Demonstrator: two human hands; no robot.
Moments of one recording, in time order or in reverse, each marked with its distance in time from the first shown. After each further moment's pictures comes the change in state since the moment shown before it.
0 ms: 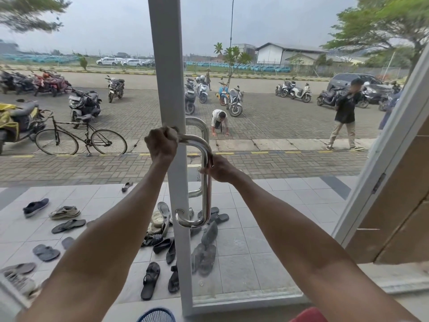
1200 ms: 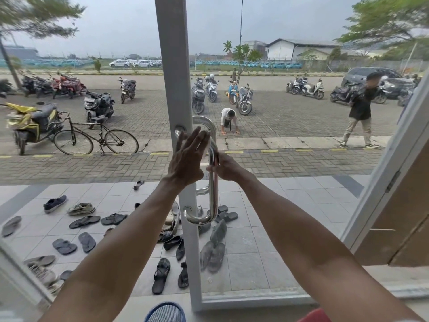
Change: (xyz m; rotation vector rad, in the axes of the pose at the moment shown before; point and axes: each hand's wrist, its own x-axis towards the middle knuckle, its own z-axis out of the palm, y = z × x) left_hand -0.057 -0.003 0.000 0.520 -0.318 0.823; right_hand 0.002 0.002 0.007 0.032 0.036 -0.041
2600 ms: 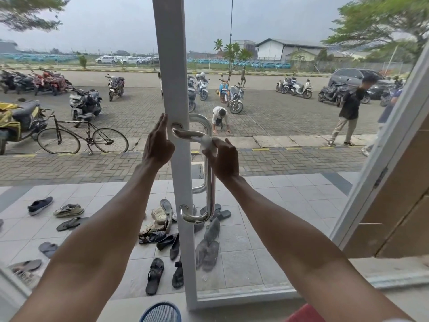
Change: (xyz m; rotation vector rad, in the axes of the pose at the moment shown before) left_hand 0.012 -0.069 -0.010 -0.446 0.127 -0.462; right_hand -0.019 -0.028 0.010 -0.136 0.712 -0.254
